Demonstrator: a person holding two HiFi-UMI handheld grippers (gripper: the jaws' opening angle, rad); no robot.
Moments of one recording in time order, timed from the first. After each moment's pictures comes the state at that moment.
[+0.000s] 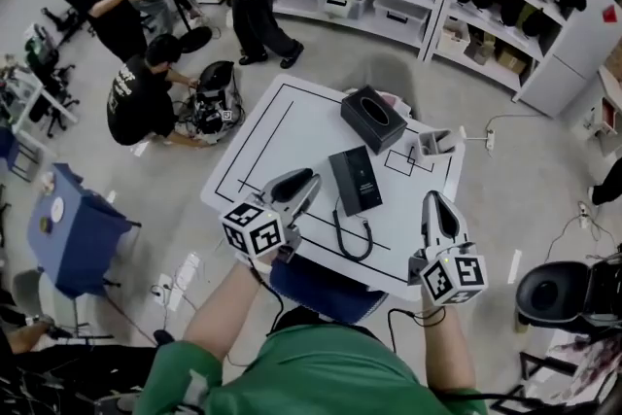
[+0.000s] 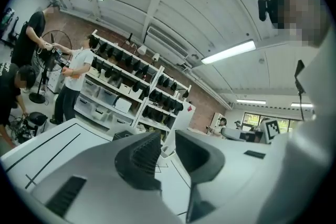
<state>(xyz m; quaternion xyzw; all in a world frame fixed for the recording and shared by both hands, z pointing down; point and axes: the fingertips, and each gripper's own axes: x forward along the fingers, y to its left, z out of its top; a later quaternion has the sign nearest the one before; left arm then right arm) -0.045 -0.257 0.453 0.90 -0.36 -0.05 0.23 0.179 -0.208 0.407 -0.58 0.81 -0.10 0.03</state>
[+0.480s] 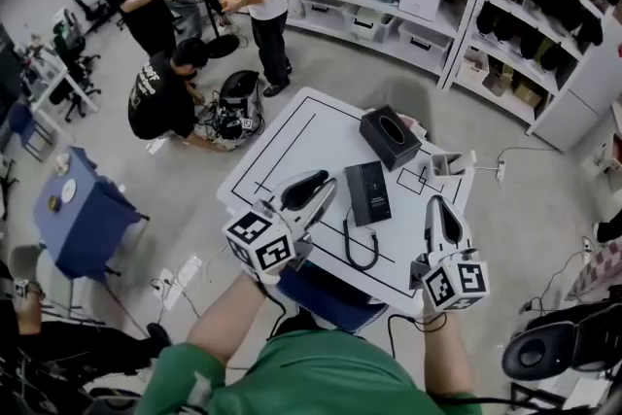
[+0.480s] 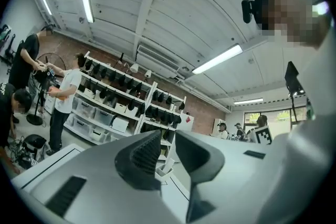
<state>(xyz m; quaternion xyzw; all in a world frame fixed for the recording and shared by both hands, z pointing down) -0.048 -0.215 0.365 0.91 -0.38 -0.10 0.14 0.154 -0.203 0.369 -0.54 0.84 -0.07 0.05</state>
